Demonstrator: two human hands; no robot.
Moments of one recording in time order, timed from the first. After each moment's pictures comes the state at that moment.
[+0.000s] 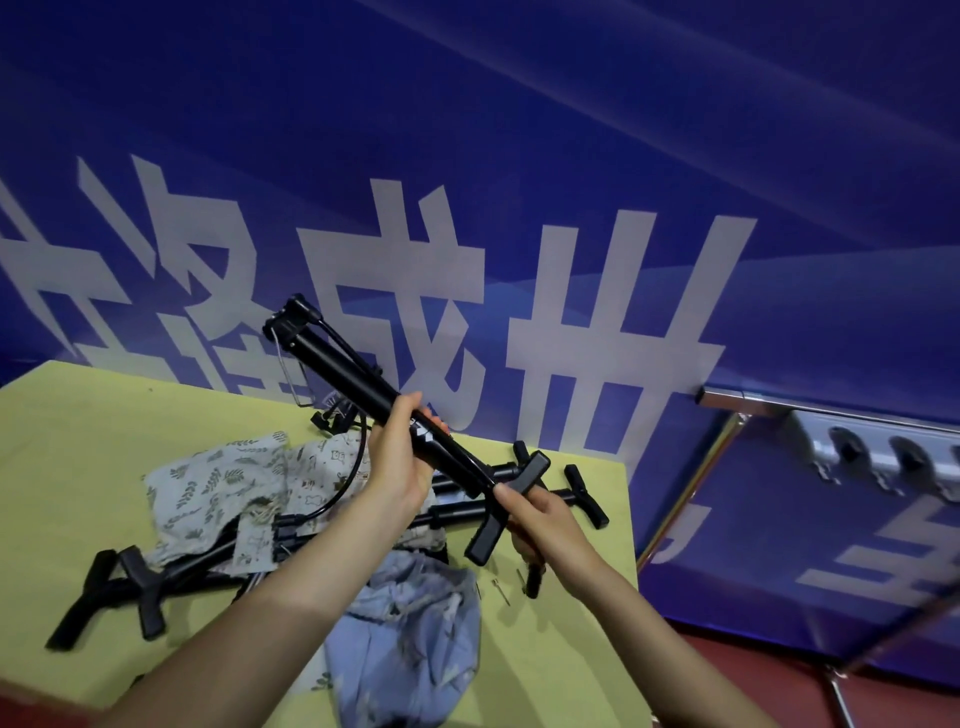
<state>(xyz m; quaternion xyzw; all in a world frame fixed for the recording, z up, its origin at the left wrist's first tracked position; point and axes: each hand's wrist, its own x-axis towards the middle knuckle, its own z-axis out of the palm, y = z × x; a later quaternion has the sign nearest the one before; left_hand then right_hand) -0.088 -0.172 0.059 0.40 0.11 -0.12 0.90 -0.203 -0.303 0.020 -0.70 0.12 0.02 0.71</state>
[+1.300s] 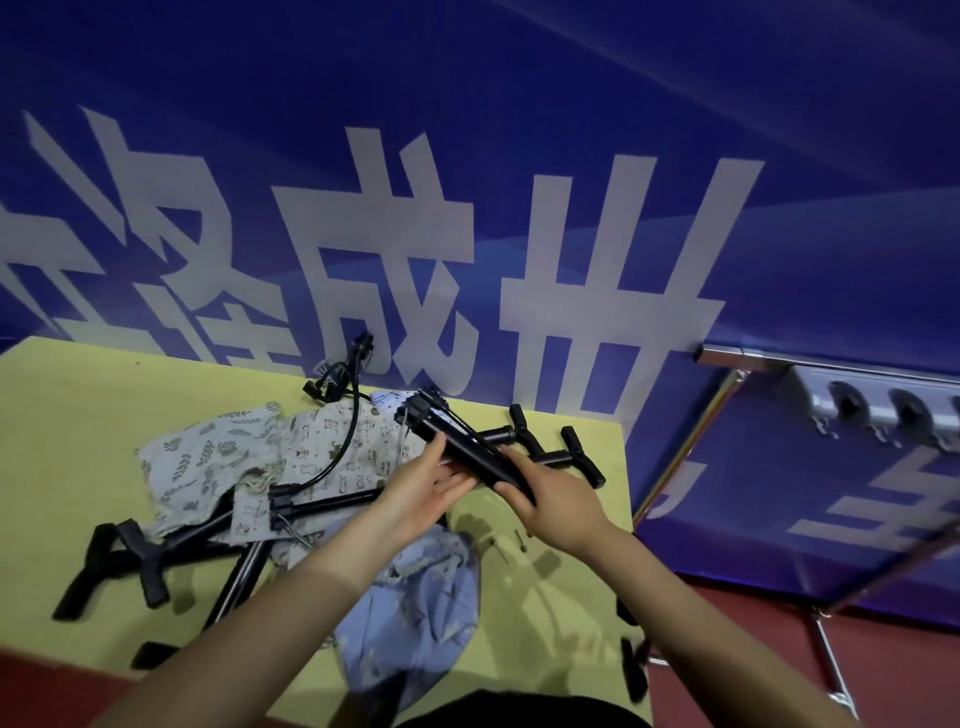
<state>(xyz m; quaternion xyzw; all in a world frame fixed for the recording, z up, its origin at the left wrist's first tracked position) -0.113 -0.166 -0.007 0.51 0.10 -0.36 0.78 -0.191 -0.333 -0.029 -0.98 0.04 -0.02 0.19</state>
